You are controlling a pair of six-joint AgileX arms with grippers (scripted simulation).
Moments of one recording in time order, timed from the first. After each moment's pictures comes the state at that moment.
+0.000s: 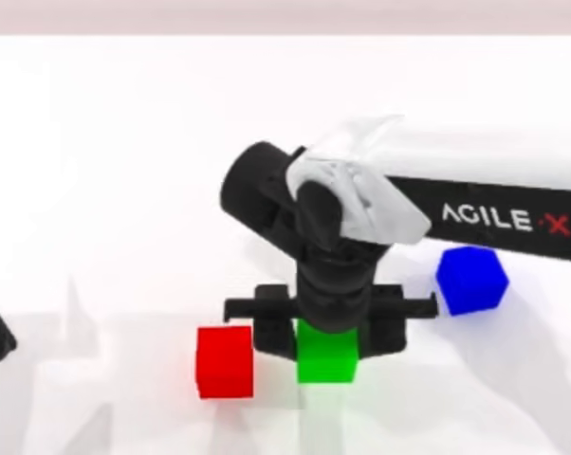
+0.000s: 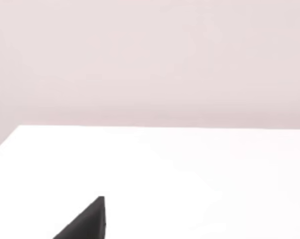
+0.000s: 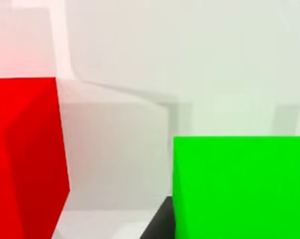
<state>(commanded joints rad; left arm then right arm) 0.02 0.00 0.00 0.00 0.00 0.00 0.87 2.05 1.49 -1.00 0.00 0.88</state>
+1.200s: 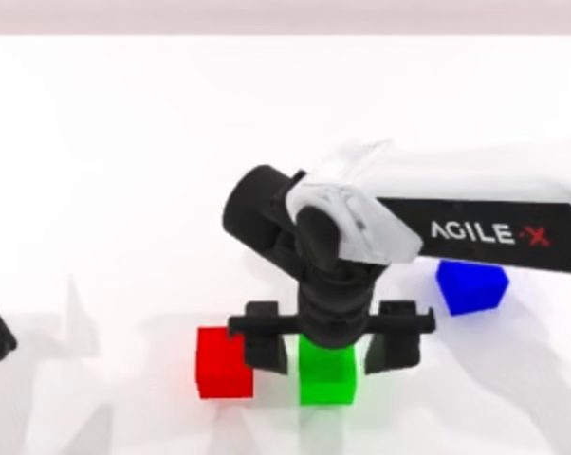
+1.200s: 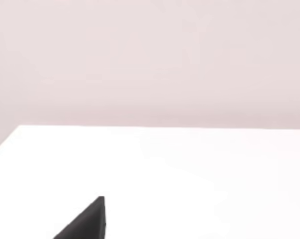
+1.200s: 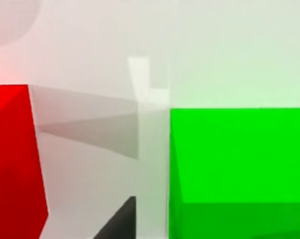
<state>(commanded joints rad) 0.02 0.00 0.00 0.00 0.00 0.00 0.87 2.07 1.44 -0.93 0.00 0.88</state>
